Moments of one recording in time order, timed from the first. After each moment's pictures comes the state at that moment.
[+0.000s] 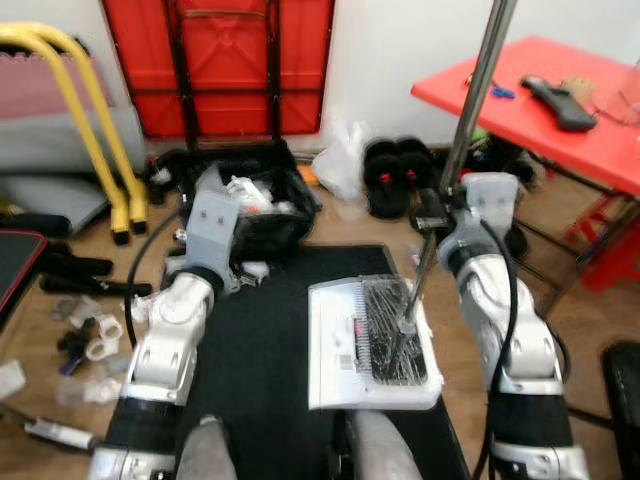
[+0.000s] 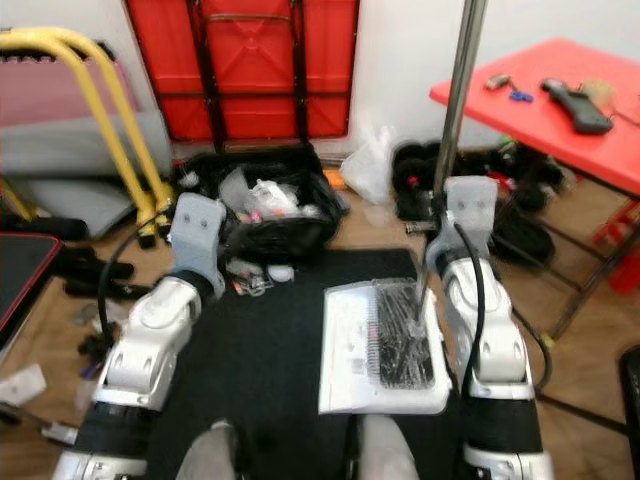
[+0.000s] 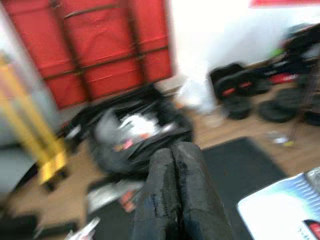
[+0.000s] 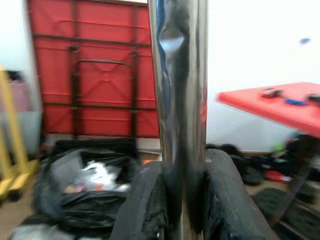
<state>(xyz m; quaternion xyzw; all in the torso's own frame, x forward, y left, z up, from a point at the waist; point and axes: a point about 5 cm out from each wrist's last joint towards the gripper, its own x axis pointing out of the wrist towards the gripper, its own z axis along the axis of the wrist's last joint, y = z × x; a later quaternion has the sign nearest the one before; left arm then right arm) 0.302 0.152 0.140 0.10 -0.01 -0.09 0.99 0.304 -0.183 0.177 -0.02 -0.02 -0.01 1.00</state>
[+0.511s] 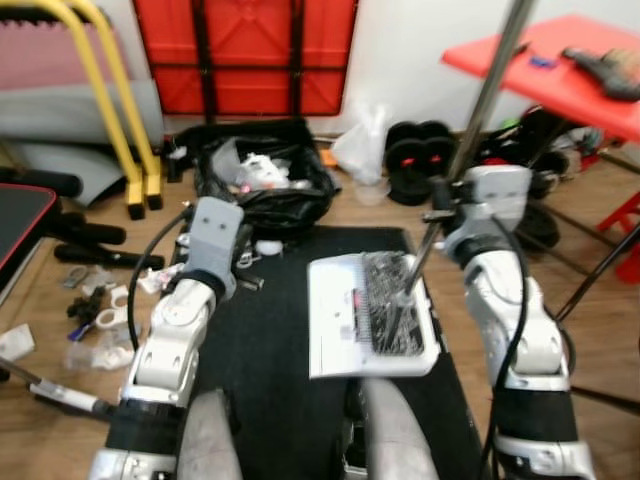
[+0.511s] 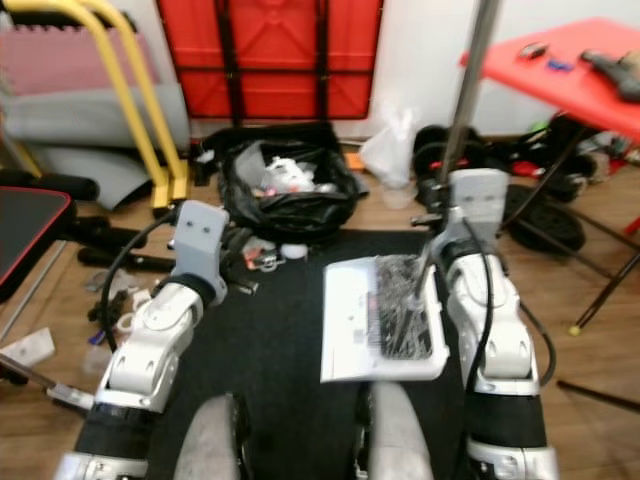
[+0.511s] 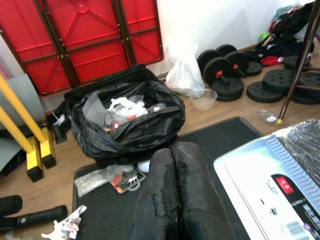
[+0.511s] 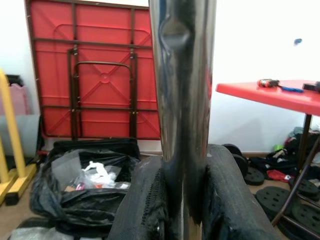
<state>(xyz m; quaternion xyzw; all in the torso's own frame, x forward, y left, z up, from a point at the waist) 0.302 0.152 0.139 0.10 0.00 -0.09 0.99 0.308 -0.184 0.192 -0.01 -0.07 -0.01 1.00</state>
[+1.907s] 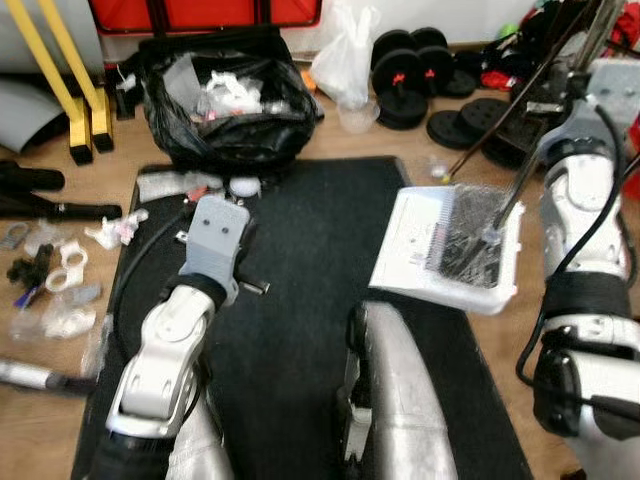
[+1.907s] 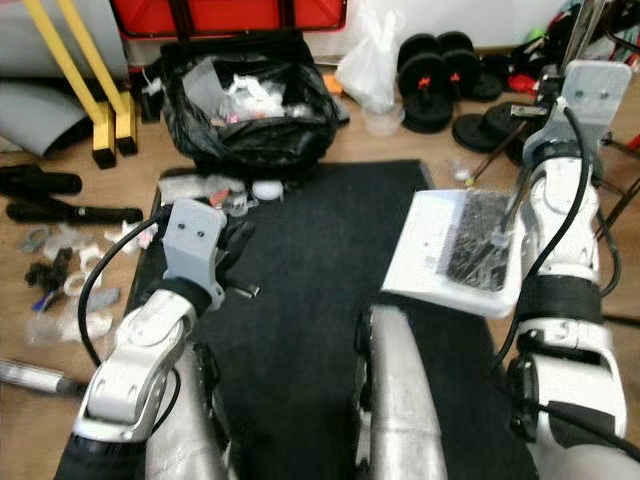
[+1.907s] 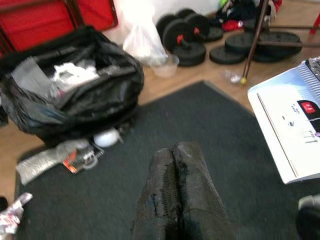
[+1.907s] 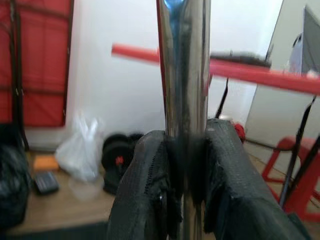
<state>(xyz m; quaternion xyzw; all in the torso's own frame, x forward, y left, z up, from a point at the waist) 0.272 0.137 0.165 0.12 -0.04 -0.13 0.98 0.360 -0.272 0.259 -0.08 -0.20 -0.17 0.96</state>
